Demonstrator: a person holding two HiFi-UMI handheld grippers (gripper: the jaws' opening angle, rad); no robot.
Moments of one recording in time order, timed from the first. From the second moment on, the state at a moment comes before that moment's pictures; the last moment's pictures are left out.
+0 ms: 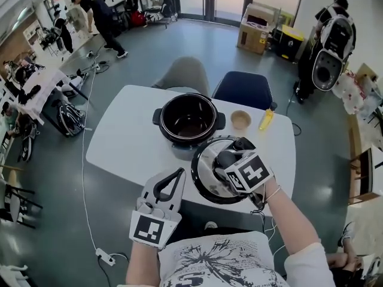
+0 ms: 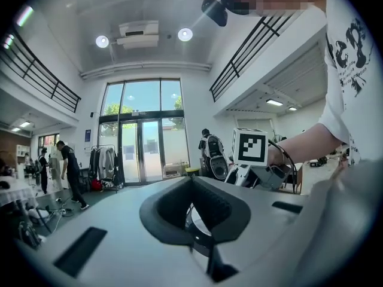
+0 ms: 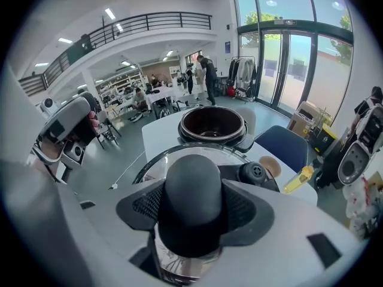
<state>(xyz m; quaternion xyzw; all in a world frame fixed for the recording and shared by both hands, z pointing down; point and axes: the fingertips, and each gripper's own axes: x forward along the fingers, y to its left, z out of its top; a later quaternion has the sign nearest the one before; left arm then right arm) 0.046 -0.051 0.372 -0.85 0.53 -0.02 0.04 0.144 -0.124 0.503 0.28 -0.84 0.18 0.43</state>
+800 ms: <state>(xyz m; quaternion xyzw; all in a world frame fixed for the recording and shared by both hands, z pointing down) -0.117 -0.212 0.341 -0.85 0.53 -0.01 0.06 -0.021 -0.285 0.456 0.28 -0.85 0.16 0.41</state>
